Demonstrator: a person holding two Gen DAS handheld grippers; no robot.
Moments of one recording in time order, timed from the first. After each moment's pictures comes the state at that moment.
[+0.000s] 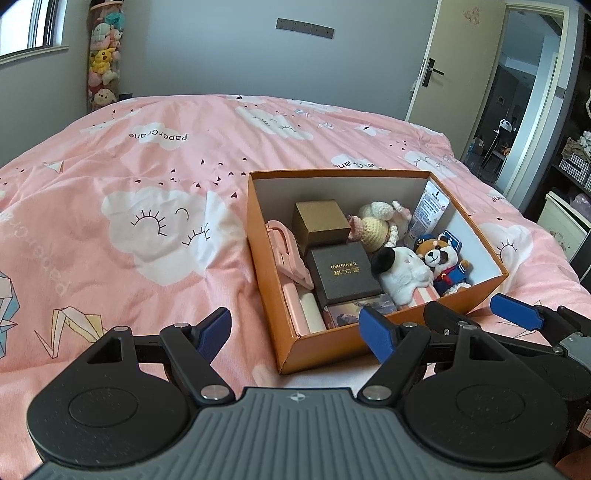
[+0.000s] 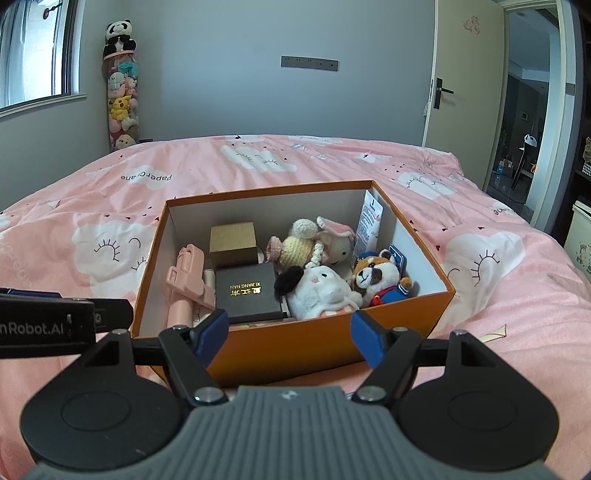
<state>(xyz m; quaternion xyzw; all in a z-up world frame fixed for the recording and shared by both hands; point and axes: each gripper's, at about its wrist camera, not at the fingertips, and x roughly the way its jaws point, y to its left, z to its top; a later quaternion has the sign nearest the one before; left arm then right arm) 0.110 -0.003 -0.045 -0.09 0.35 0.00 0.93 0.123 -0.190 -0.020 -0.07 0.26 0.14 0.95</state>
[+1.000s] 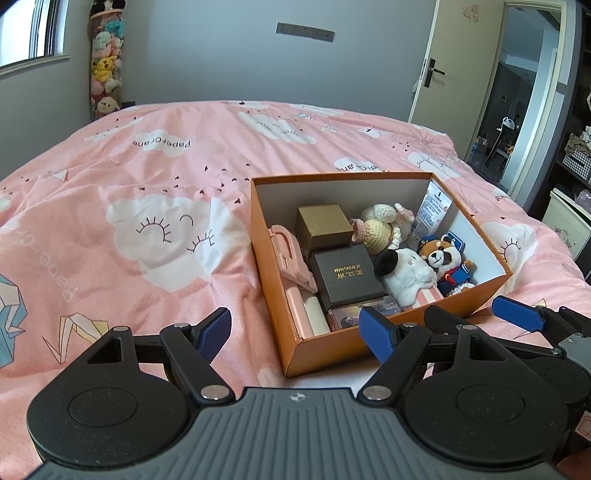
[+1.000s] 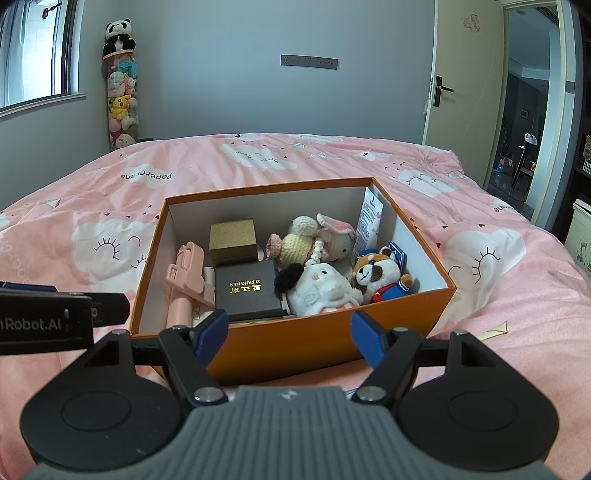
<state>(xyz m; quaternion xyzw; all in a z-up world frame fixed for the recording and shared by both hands) 0.108 -0.005 -0.039 -0.08 0.33 0.01 0.94 0.122 -0.189 -0.022 -0.07 0.26 0.14 0.95</state>
